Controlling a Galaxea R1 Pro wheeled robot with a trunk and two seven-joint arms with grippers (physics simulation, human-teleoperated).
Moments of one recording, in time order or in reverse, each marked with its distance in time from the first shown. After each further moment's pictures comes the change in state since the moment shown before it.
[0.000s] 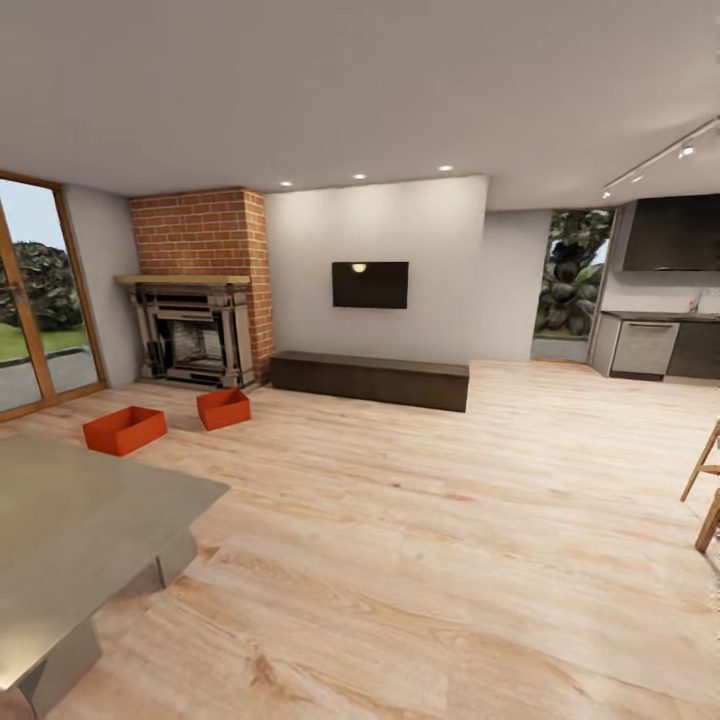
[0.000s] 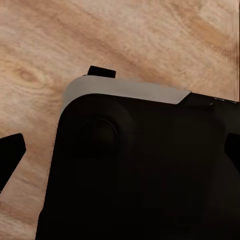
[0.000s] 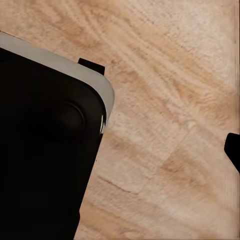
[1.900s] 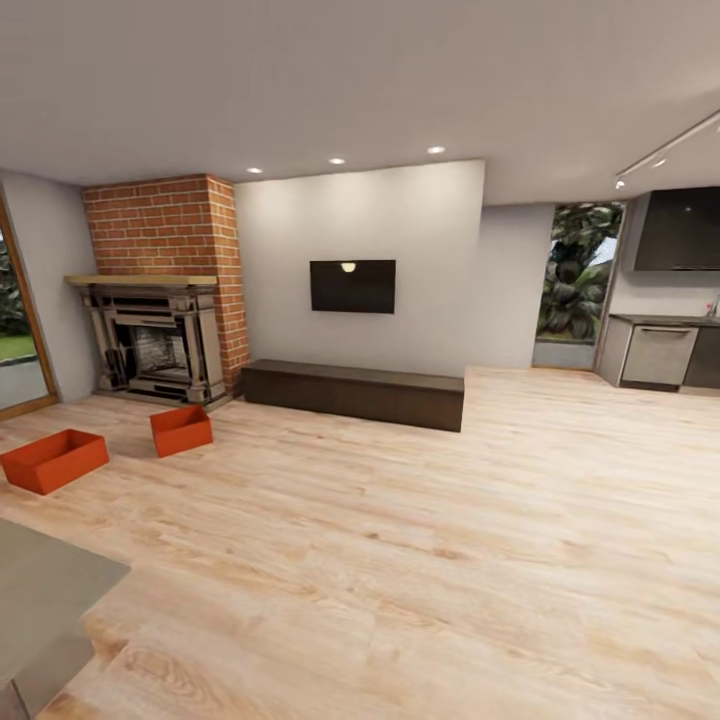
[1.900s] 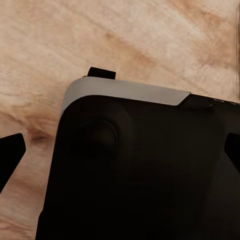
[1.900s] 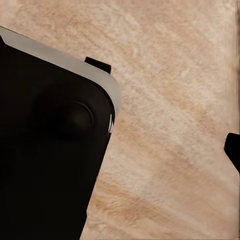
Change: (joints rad) left arm 0.000 0.000 0.000 0.000 0.000 -0.003 0.000; right arm 0.000 0.011 0.001 0.000 0.000 0.012 0.004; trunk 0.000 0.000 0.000
